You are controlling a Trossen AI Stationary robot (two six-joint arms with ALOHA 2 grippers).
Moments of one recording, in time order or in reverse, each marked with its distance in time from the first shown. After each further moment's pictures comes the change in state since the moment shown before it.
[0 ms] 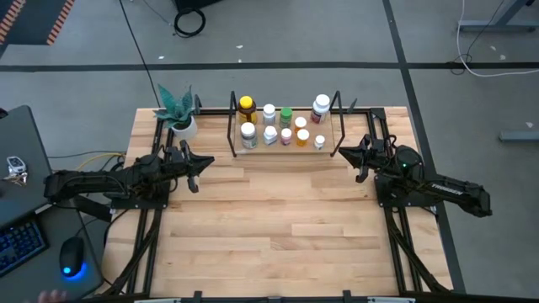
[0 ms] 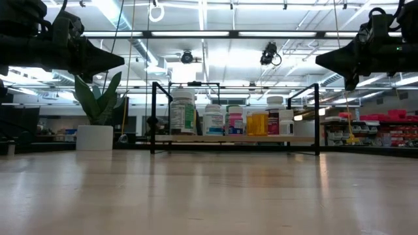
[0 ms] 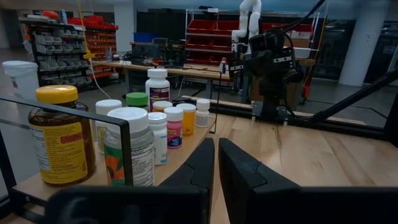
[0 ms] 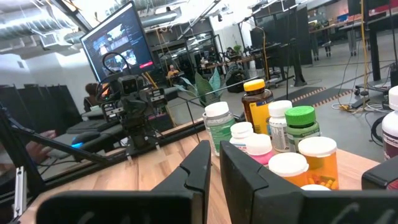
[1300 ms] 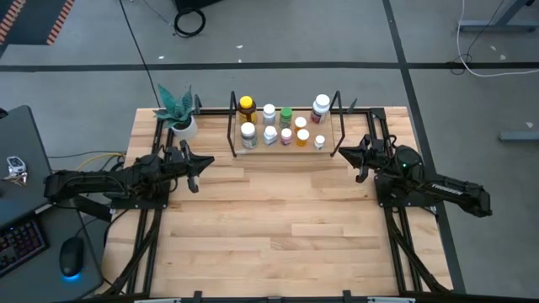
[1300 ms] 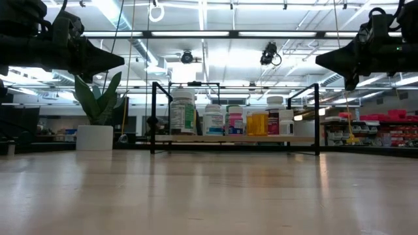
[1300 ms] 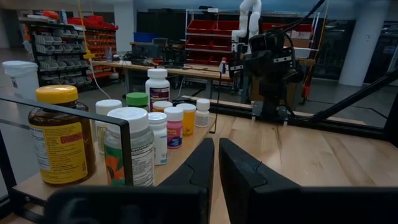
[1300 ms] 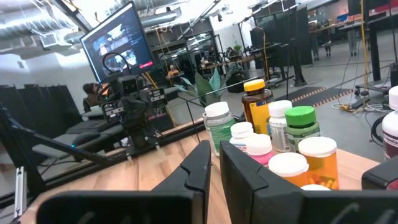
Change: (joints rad) left arm 0.000 0.000 0.000 0.000 0.000 0.000; right arm 0.000 0.000 0.000 0.000 0.000 0.001
